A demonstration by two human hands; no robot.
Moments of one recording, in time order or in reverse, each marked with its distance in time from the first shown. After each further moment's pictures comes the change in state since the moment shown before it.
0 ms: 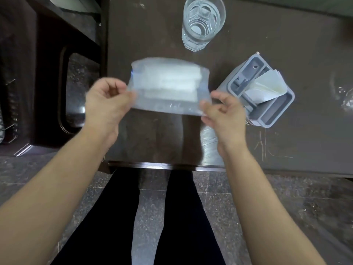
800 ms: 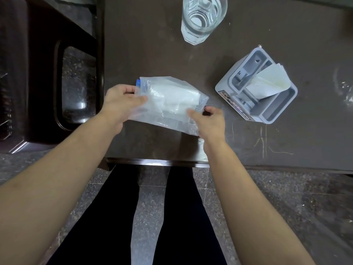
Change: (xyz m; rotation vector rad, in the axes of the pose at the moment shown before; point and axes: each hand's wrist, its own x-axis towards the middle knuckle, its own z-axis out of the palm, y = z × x) left_hand 0.034 -0.032 0.007 0.397 -0.039 -0.250; right_hand 0.022 0.053 0.022 -0.165 0.084 0.335
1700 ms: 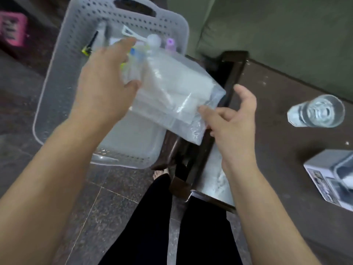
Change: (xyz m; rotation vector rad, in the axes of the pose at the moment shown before) left_hand -0.053 0.067 -0.311 0.625 0.568 0.614; right_hand -0.207 -0.141 0.196 -0.057 -0.310 -0.616
